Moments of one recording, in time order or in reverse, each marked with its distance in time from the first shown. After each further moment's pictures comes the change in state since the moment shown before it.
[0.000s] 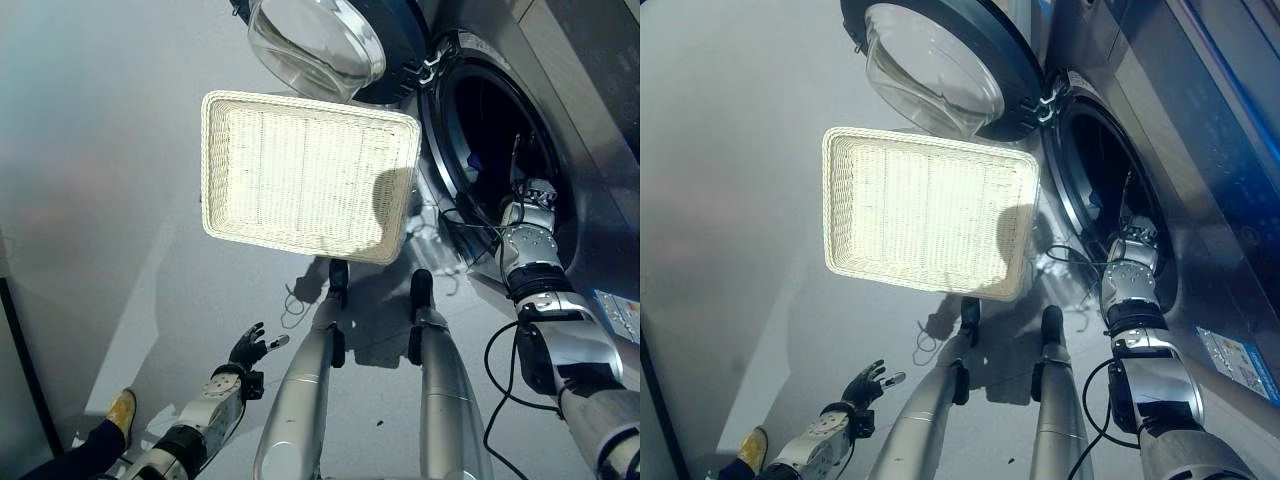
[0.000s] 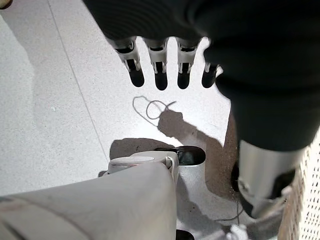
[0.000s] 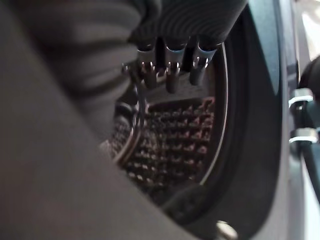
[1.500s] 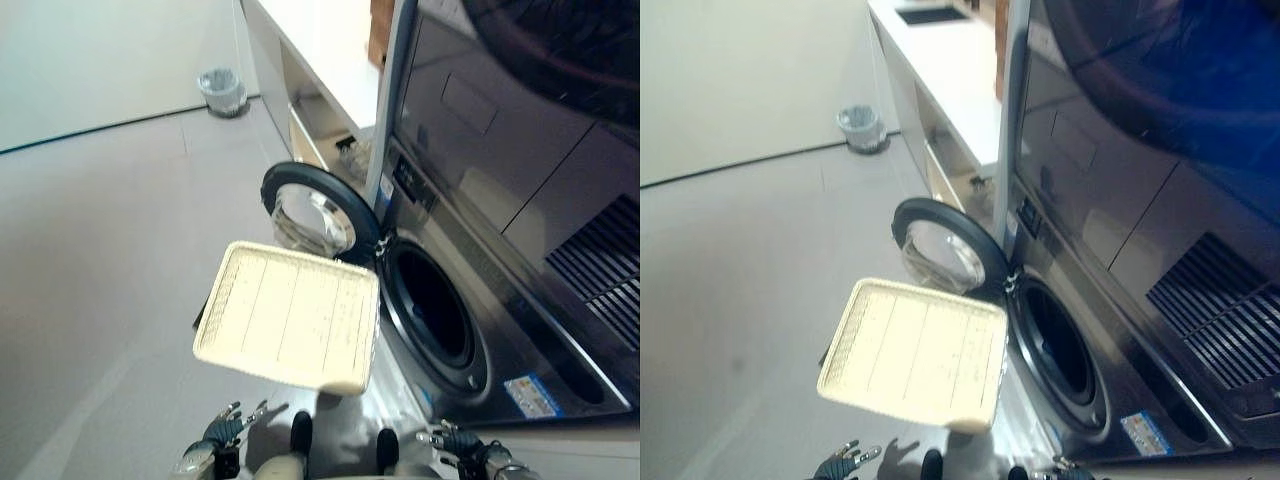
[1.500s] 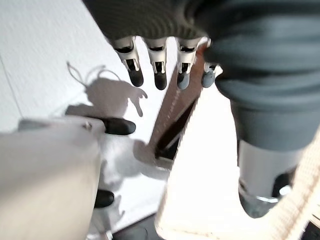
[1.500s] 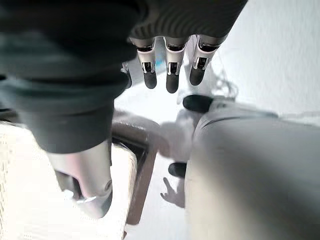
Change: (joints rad) left arm 0.163 -0.131 0.233 0.454 0.215 -0.111 -0.259; right arm 0.793 0.204 0.370 0.444 -1.322 0.367 -0.055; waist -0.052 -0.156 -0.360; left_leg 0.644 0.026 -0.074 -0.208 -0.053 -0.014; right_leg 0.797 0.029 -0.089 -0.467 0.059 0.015
